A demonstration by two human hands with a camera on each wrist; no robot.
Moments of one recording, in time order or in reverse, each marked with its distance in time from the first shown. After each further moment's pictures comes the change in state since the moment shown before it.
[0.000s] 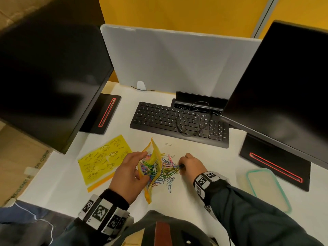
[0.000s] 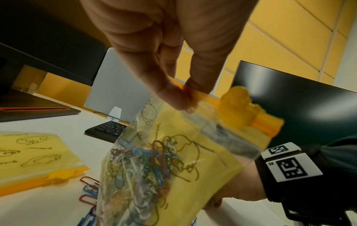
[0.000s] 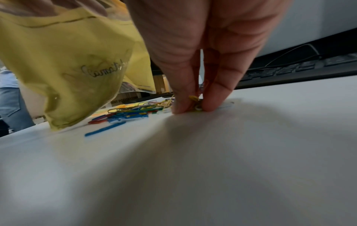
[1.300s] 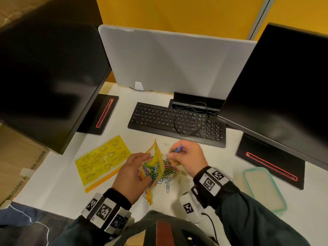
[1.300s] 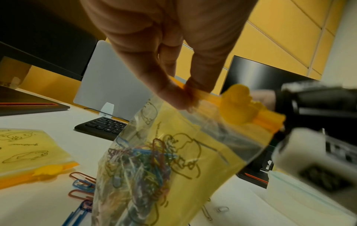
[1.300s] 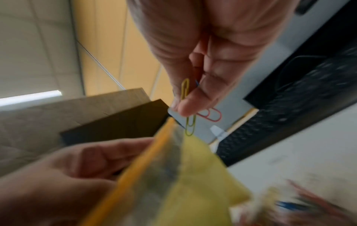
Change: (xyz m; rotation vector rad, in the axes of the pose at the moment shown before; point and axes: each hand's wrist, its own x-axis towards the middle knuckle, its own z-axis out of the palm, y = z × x) left_hand 0.001 0.002 0.009 -0.001 -0.042 0.015; right_hand -0.037 -0.056 -0.061 1.056 0.204 -0.011
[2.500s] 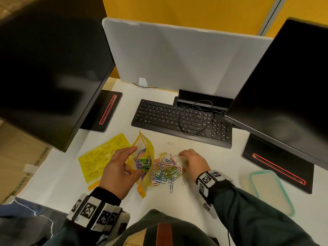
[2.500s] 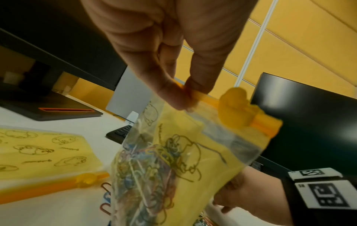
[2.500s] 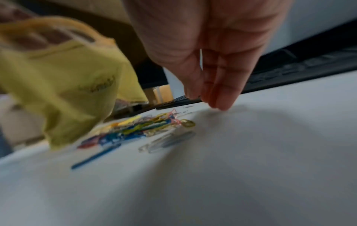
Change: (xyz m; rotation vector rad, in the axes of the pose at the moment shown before) left_hand 0.005 -0.019 -0.026 -0.051 0.148 -0.073; right_hand 0.035 0.077 -0.013 -0.942 -0.125 -0.015
